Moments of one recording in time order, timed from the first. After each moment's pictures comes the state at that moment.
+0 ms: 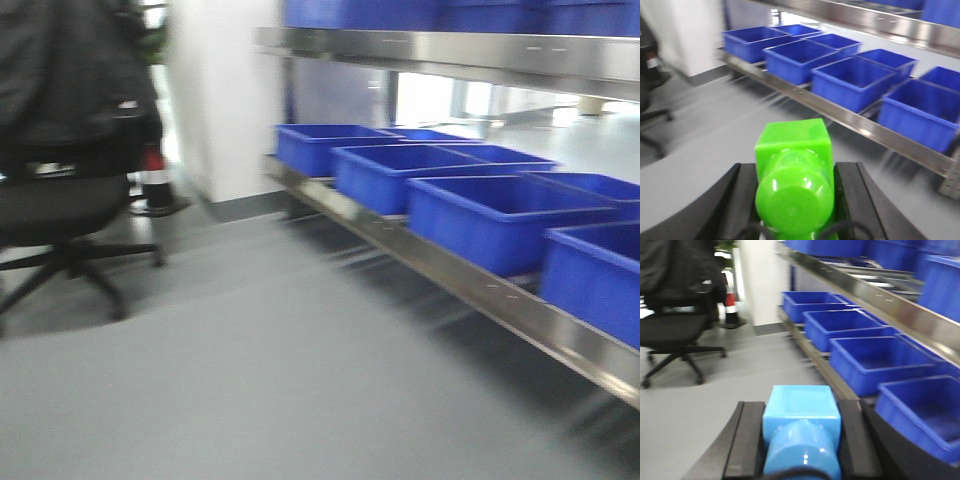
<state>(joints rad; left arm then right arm) -0.24 0.58 -0.95 -0.01 0.71 0.02 0.27 0.46 -0.87 -0.03 0.68 0.05</state>
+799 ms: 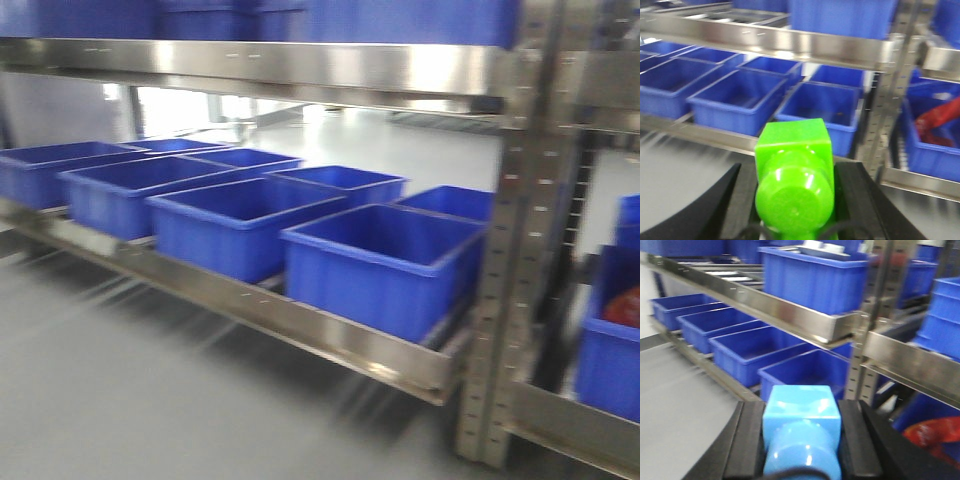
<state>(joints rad) -0.24 0.58 -0.95 -0.01 0.71 0.02 0.27 0.46 -0.87 -0.03 0.68 0.05</state>
